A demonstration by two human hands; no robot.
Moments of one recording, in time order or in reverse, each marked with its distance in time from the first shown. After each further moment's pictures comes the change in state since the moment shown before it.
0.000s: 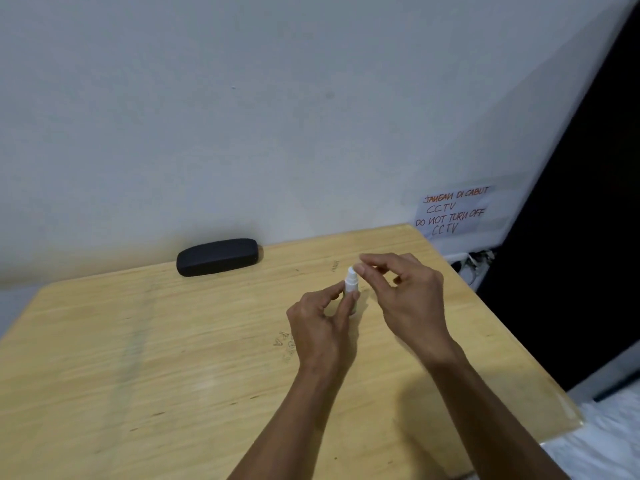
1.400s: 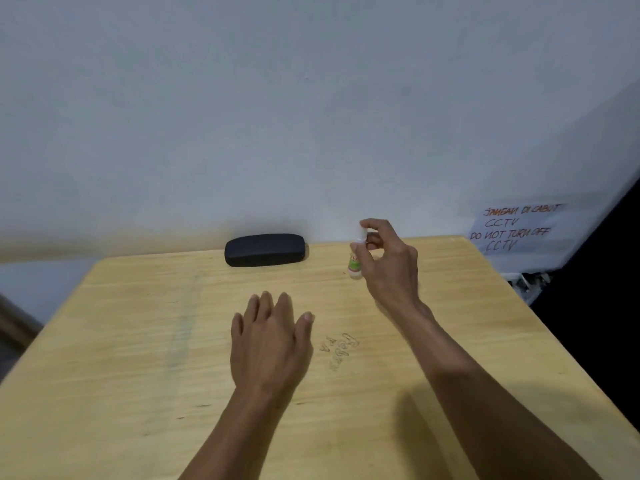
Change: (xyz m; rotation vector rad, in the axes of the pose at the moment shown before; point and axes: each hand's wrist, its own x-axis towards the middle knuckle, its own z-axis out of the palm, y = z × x) left_hand 0.040 -0.051 -0.124 1.033 -0.189 -0.041; right_hand 0.053 -0.001 0.117 0.040 -0.069 0.009
